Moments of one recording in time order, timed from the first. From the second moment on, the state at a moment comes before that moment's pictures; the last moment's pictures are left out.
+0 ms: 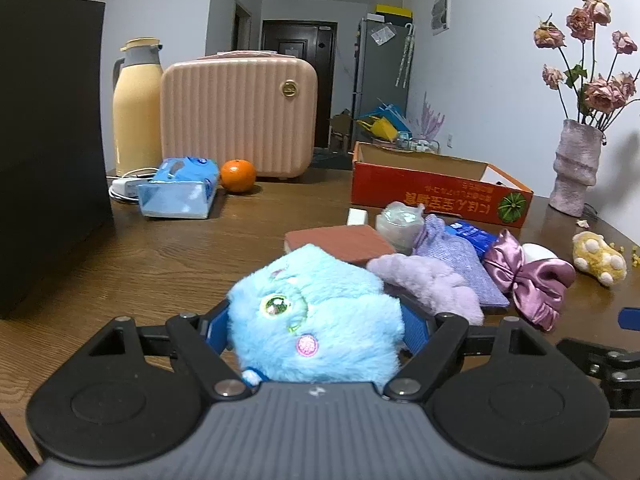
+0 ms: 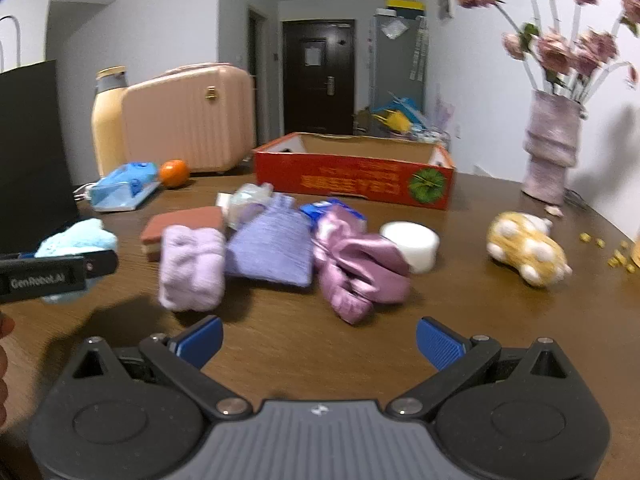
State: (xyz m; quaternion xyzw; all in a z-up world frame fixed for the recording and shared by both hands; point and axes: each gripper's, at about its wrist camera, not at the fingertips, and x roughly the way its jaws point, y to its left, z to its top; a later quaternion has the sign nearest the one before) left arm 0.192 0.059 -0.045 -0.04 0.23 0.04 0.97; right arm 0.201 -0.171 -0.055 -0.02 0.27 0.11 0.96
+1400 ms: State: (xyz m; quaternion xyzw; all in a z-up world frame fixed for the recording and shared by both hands) left arm 0.197 0.101 -0.044 -0.06 0.23 0.08 0.97; right arm 0.279 -0.090 -0.078 -0.01 0.30 0.22 0.93
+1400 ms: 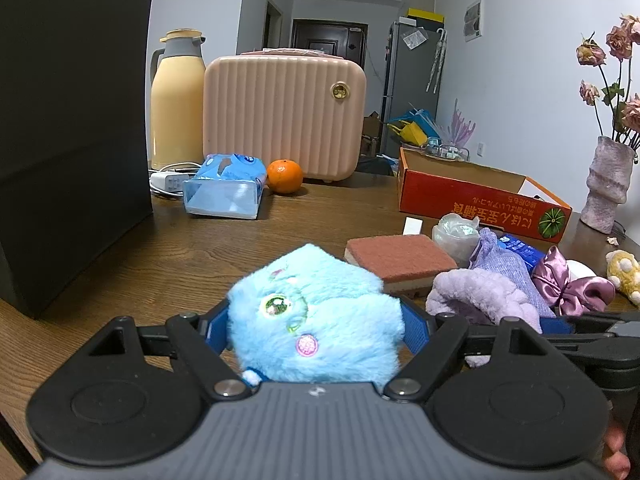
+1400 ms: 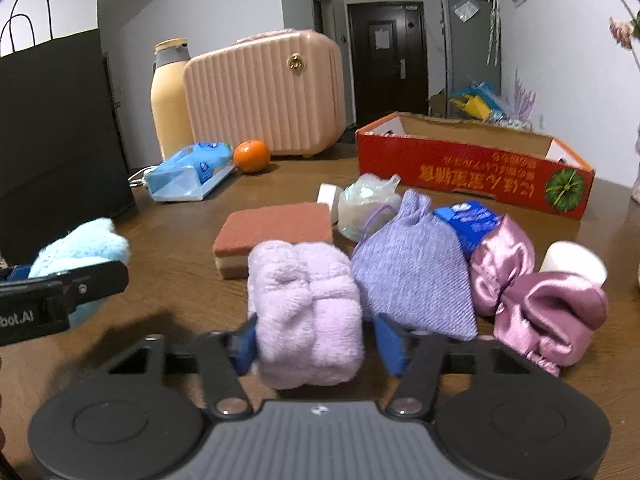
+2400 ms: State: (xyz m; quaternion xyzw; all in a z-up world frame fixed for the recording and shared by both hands) left arm 0.198 0.085 -0.035 -0.06 0.22 0.08 0.97; right arm 0.244 -0.131 -0.051 0.06 0.22 0.21 0.95
